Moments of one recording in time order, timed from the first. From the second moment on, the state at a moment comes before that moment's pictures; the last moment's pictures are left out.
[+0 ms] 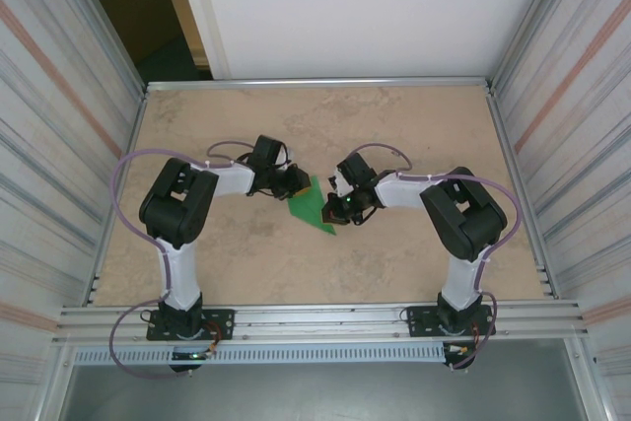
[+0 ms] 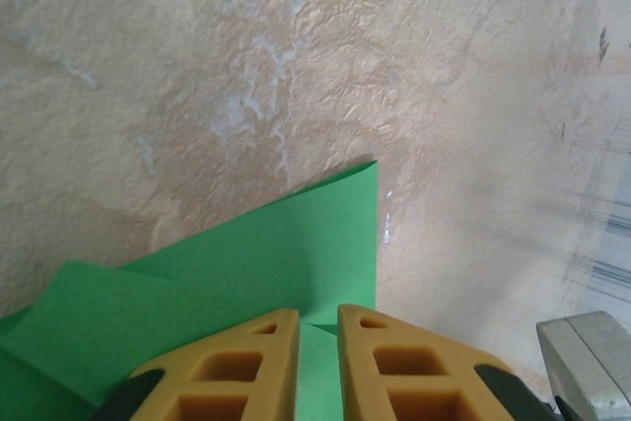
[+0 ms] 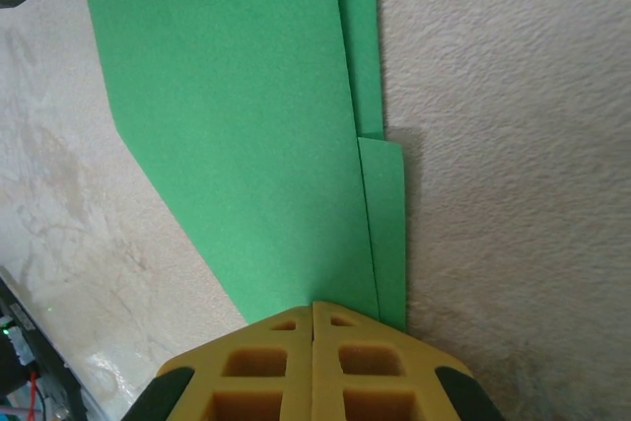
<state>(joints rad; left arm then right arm) -0.45 1.96 1.07 -0.03 0.51 -0.83 0.62 1.85 0.98 -0.26 -0.51 0.62</state>
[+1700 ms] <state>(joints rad) -0.23 2.04 1.26 -0.27 0.50 -0.58 0.58 1.88 0.98 -0.28 -0.61 0.48</state>
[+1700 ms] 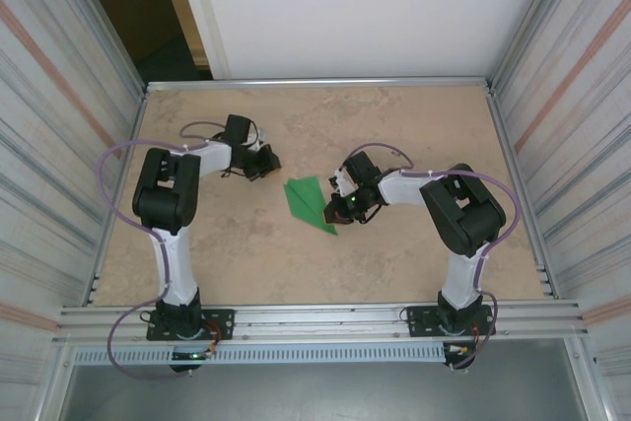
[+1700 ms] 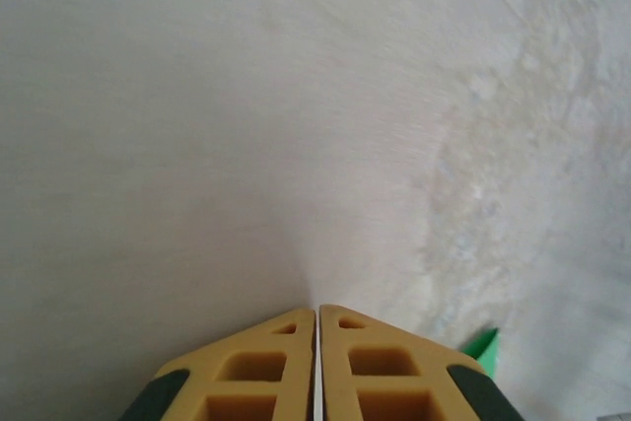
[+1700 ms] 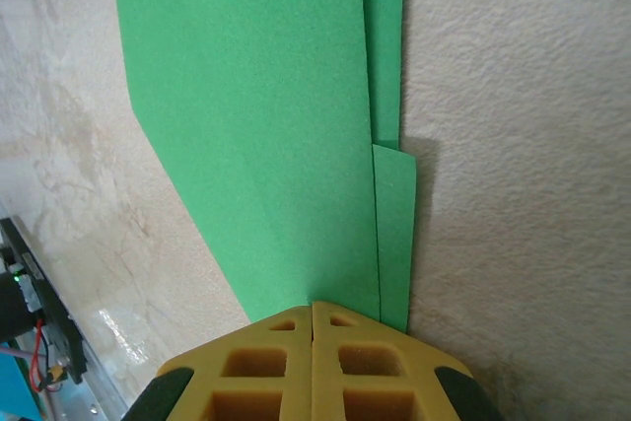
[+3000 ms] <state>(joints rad) -0.53 1.93 1.07 -0.18 0.49 -0.71 0.60 1.92 1.09 -0.30 -0.60 0.51</state>
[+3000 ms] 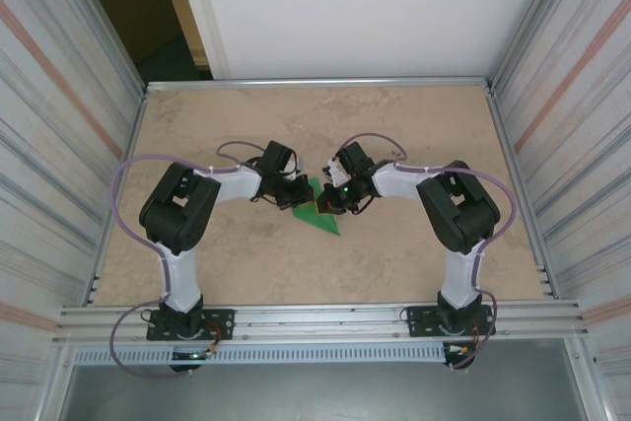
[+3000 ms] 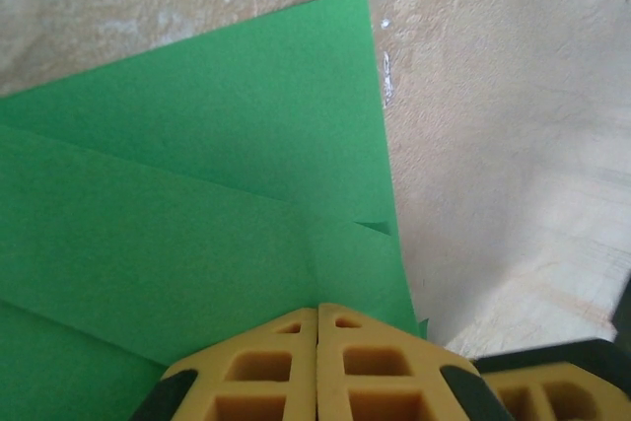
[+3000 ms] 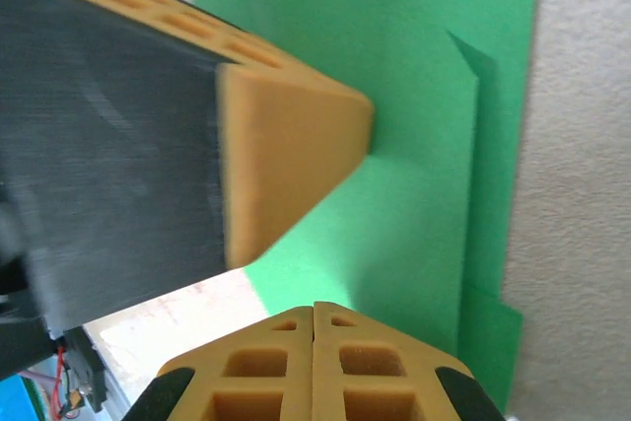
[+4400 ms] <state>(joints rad) -0.53 1.85 1.20 -0.35 0.44 -0.75 0.49 1.53 0.78 -0.22 -0.56 0.57</state>
